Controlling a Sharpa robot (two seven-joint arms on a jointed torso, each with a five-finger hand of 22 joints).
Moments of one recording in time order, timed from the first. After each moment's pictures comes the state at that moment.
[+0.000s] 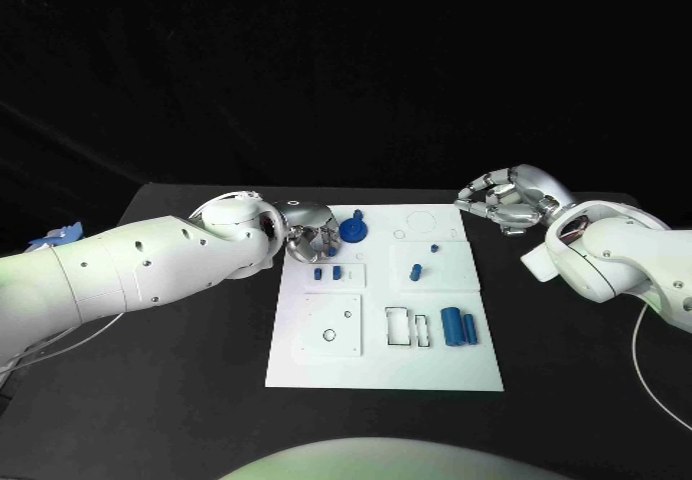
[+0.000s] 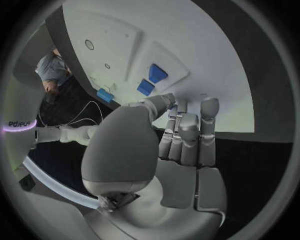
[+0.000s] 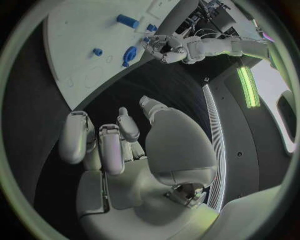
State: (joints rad) left arm 1.19 -0.76 -0.03 1.35 -1.55 -0.06 0.01; left_hand 1.42 -0.22 0.61 0.07 0.17 0.88 0.17 0.27 0.29 1.05 0.10 0.32 0.11 1.34 0.02 1.30 0.81 0.15 1.09 0.12 1.14 0.79; right arm 1.30 -0.87 -0.13 1.46 -0.78 -0.40 0.08; right_hand 1.23 -0.10 0.31 0.21 0.16 0.75 0.17 0.39 0.44 1.22 0.09 1.27 1.17 1.47 0.01 1.45 1.31 0.07 1.39 0.11 1.23 1.31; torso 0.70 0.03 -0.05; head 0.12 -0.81
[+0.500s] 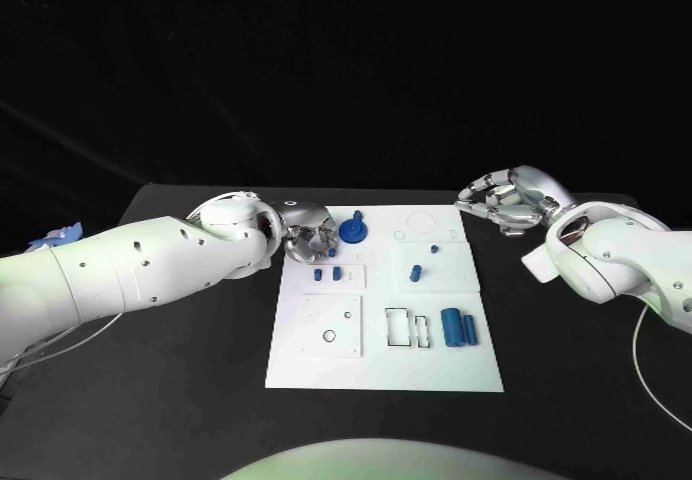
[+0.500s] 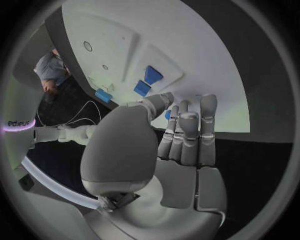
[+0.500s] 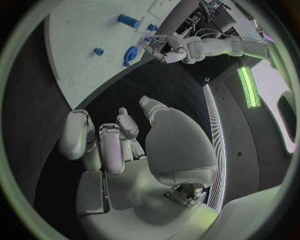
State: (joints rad) left arm 1.19 -0.76 -0.03 1.34 -1.54 -0.06 0.00; left_hand 1.41 -0.23 0.61 0.07 0.17 0.86 0.17 0.25 0.28 0.99 0.12 0.30 0.11 1.28 0.04 1.26 0.71 0.15 1.04 0.13 1.09 0.73; right arm 1.30 -0.87 -0.13 1.46 -0.78 -0.40 0.08; right_hand 1.23 -0.10 0.31 0.21 0.16 0.74 0.17 0.40 0.44 1.15 0.09 1.21 1.10 1.47 0.01 1.41 1.30 0.09 1.35 0.11 1.18 1.30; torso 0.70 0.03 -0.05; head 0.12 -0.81
